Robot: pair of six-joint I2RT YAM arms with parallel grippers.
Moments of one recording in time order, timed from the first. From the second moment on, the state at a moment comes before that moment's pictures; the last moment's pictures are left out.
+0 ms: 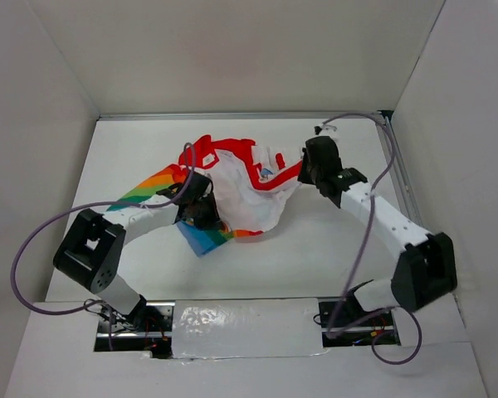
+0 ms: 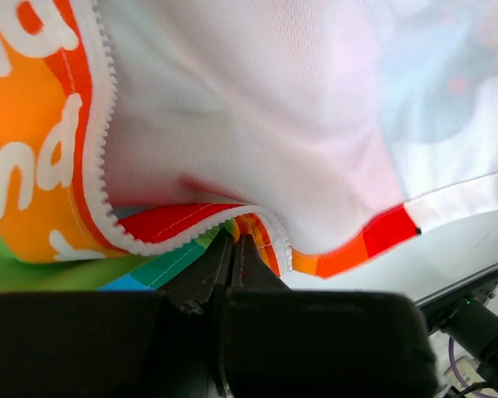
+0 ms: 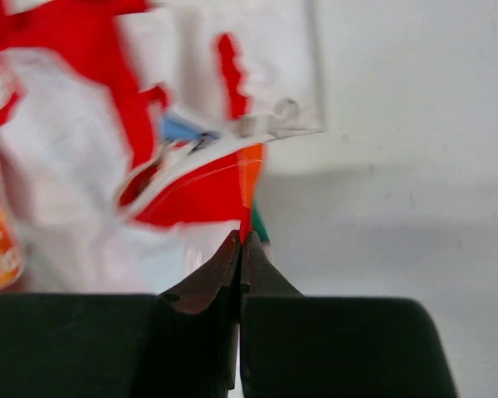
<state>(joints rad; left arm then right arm) -0.51 1.58 0.89 -0.35 0.20 -0.78 0.37 1.44 1.08 -0.35 0.24 0.51</state>
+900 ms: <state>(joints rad) -0.50 1.14 0.55 -0.55 0.22 -0.90 1.41 1.29 0.81 -0.37 0.38 0.35</state>
